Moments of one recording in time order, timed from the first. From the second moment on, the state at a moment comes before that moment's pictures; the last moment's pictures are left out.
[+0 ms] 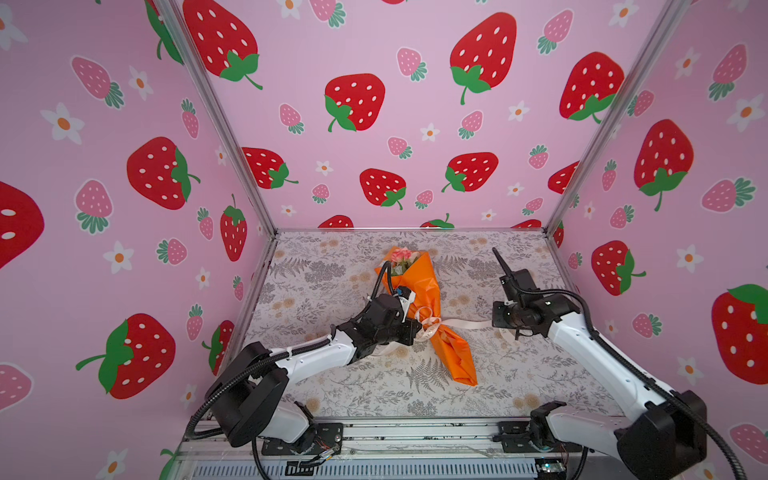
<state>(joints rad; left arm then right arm) -0.77 1.44 0.71 0.10 0.23 -0.51 0.47 1.21 0.92 -0.89 0.18 0.40</state>
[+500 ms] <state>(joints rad) -0.80 1.38 0.56 0.21 0.16 -0.57 0.47 1.24 1.00 -0.63 -0.21 0.12</state>
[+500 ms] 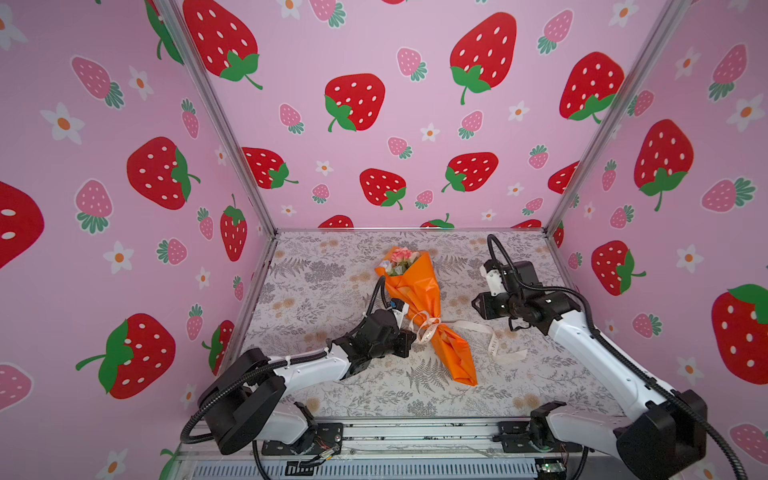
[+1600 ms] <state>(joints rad) -0.86 1.34 0.43 0.36 -0.03 -0.73 0.73 1.67 1.12 -0.53 -0.16 -0.52</state>
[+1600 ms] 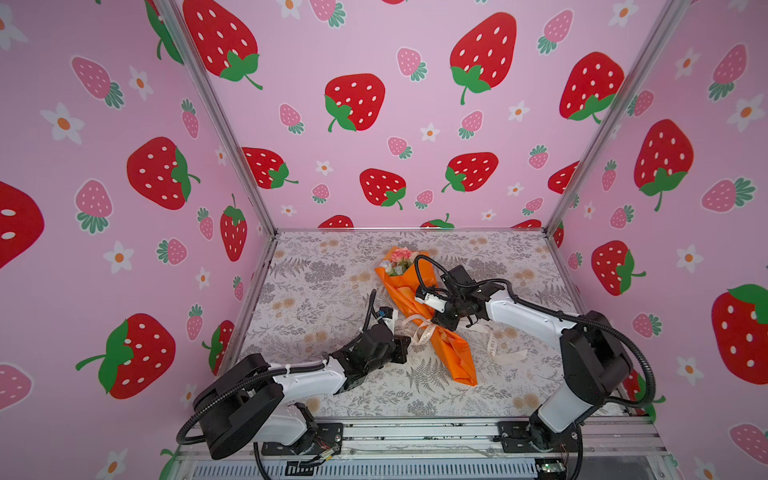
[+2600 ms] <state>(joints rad) -0.88 1.35 0.38 0.31 -0.05 -0.76 0.76 1.42 0.87 -0.20 -0.05 -0.17</state>
